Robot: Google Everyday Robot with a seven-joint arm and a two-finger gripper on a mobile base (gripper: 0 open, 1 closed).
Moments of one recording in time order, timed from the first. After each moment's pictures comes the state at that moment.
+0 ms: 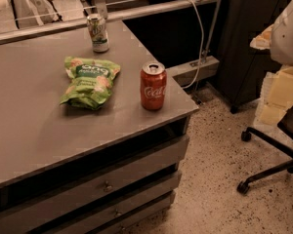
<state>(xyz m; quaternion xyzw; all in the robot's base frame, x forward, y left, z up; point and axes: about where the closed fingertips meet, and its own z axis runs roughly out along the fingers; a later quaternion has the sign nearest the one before) 0.438 -0.217 0.976 -0.60 0.78 -0.03 0.16</state>
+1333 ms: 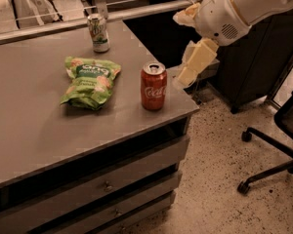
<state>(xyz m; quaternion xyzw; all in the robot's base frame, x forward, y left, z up) 0.542 -0.080 0.987 -0.65 0.66 0.13 0.35</state>
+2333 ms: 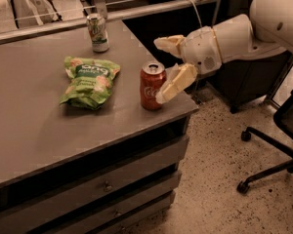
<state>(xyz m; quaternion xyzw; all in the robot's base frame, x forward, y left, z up) 0.558 -0.036 0.929 -0.62 0.59 0.31 0.42</state>
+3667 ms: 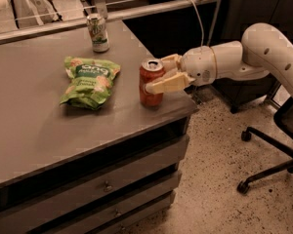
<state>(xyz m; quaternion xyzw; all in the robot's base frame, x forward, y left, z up) 0.573 -0.037 0.897 -0.56 0.56 0.43 0.44</state>
